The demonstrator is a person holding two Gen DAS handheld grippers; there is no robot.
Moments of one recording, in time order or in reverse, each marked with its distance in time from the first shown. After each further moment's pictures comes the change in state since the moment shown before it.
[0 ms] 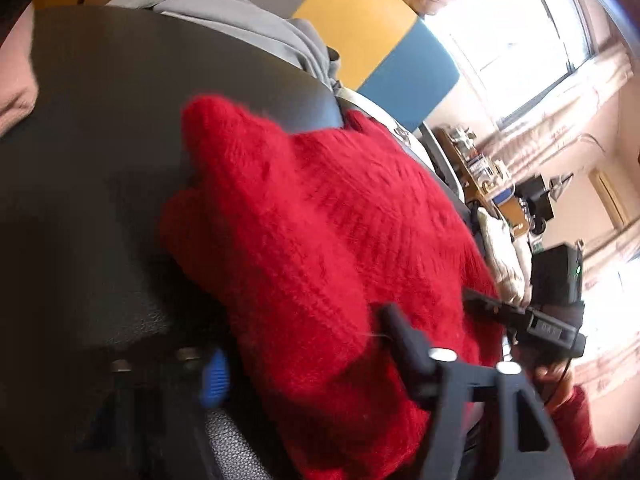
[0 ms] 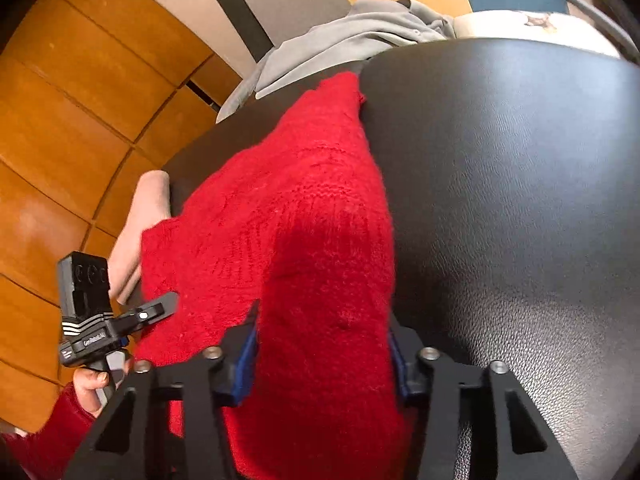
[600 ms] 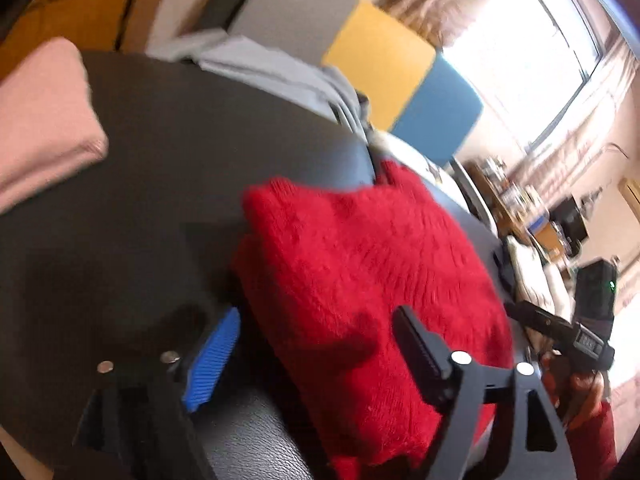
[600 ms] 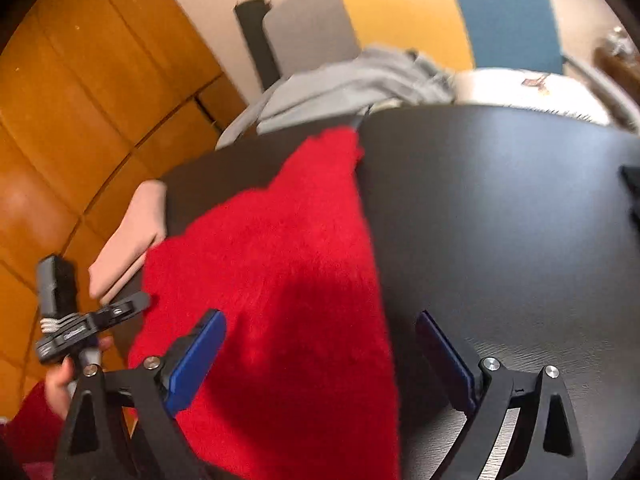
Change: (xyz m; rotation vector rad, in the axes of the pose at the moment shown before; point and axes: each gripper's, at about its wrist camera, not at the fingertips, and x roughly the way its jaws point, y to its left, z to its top) left arm -0.029 -0.002 -0.004 0.005 -0.110 0.134; right arm -0.033 0.005 0.007 -0.085 -0.108 -0.028
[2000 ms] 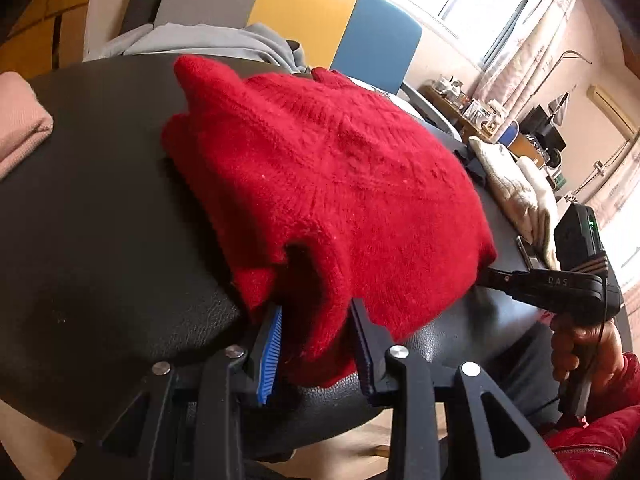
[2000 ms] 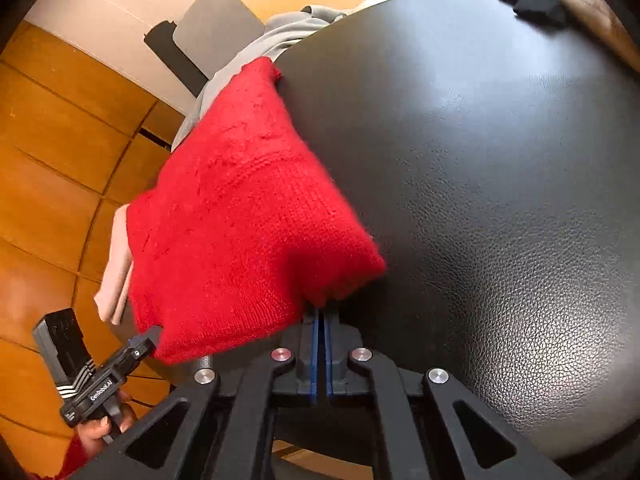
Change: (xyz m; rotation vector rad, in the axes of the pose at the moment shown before) left arm 0.000 -0.080 -0.096 0.246 0.101 -0.016; right arm -0.030 -0.010 -0.118 0.351 0.038 -0.079
